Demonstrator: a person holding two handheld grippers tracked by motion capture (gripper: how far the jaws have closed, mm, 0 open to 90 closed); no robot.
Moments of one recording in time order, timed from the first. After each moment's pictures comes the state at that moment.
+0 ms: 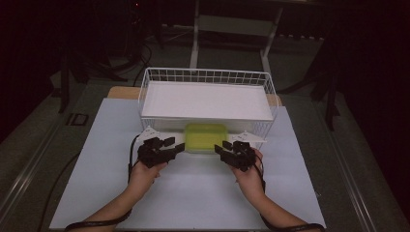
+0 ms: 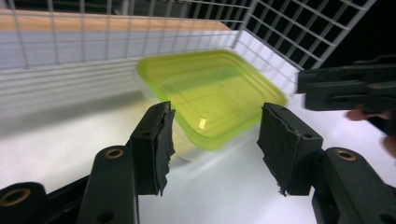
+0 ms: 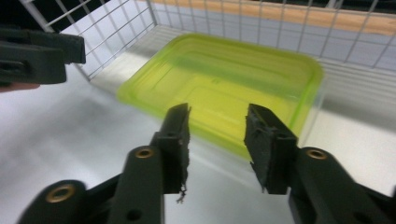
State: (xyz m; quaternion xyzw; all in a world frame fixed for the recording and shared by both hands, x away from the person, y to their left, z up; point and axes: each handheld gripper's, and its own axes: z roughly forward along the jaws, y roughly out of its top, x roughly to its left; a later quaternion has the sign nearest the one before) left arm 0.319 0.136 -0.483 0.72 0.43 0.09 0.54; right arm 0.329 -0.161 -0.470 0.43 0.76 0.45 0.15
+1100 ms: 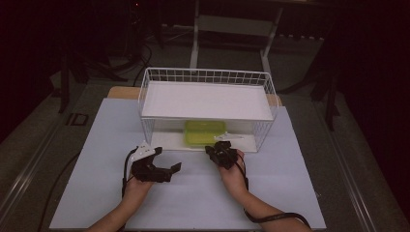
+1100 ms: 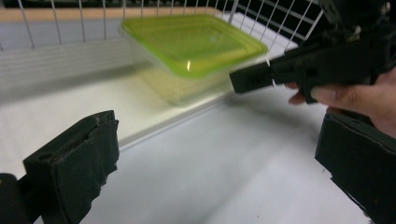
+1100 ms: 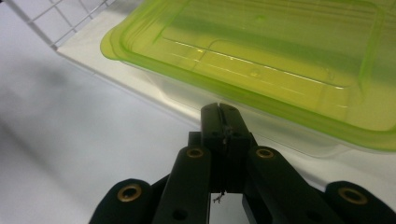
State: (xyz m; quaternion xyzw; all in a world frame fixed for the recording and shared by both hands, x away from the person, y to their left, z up) left arm 0.290 0.146 -0.512 0.73 0.41 0.13 0.53; right arm 0.361 -0.120 -0.514 0.44 0.79 0.41 0.14
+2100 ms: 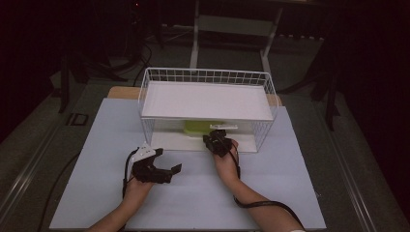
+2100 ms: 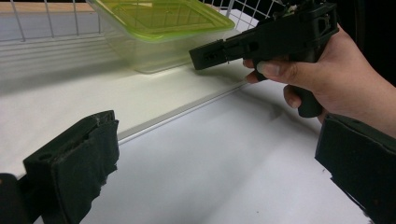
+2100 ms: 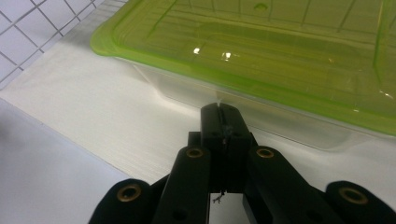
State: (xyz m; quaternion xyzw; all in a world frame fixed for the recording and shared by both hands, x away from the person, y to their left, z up) left arm 0.290 0.146 -0.515 0.73 0.40 0.13 0.54; right arm 0.402 -0.106 -0.521 0.47 0.77 0.40 0.16
